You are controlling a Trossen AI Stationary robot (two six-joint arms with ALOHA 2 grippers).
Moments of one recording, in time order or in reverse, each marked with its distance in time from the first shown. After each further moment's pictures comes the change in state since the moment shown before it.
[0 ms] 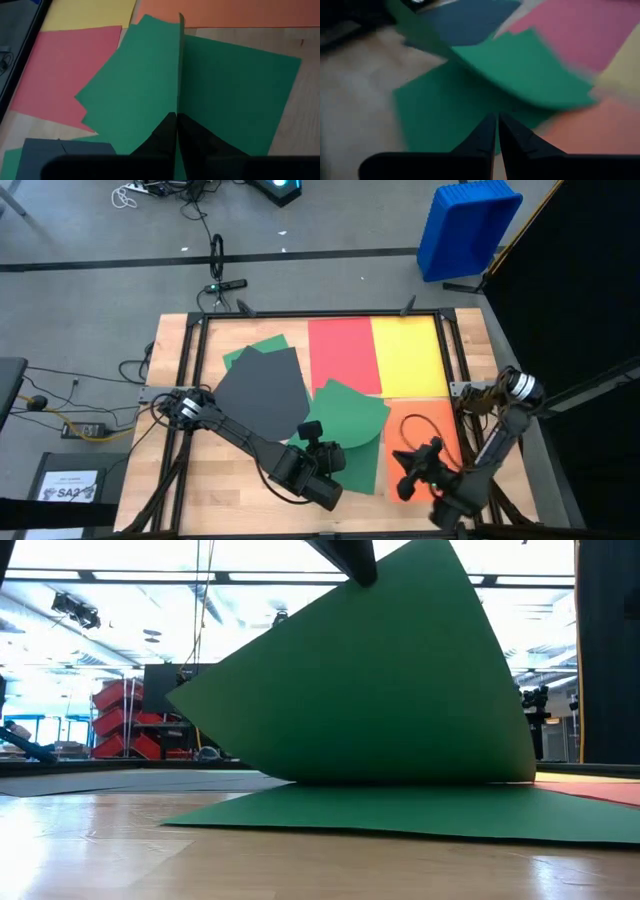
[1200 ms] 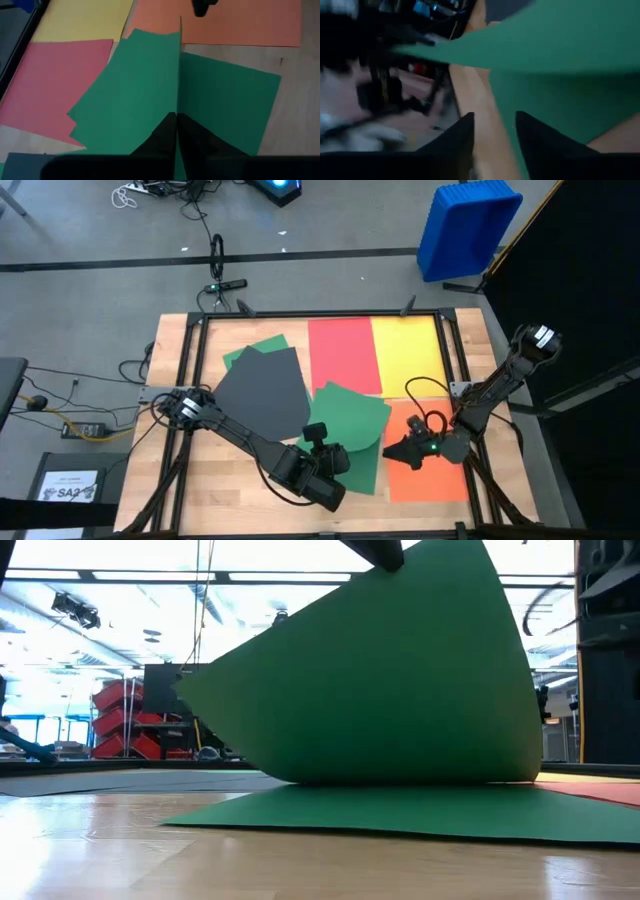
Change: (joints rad) left arm 0.001 0.000 0.000 0.090 0.005 0.038; right arm -0.216 -0.545 -0.830 1.630 -0.365 -0.597
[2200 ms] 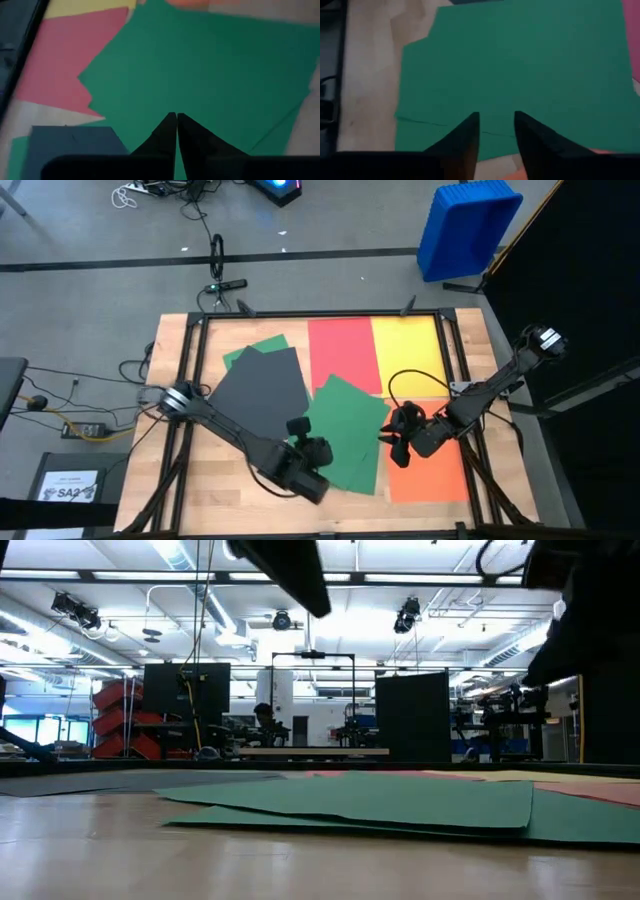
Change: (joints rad) left arm -0.003 -0.134 -0.263 0.013 -0.008 -0.044; right arm -0.212 -0.019 0.280 -0.742 -0.158 -0.532
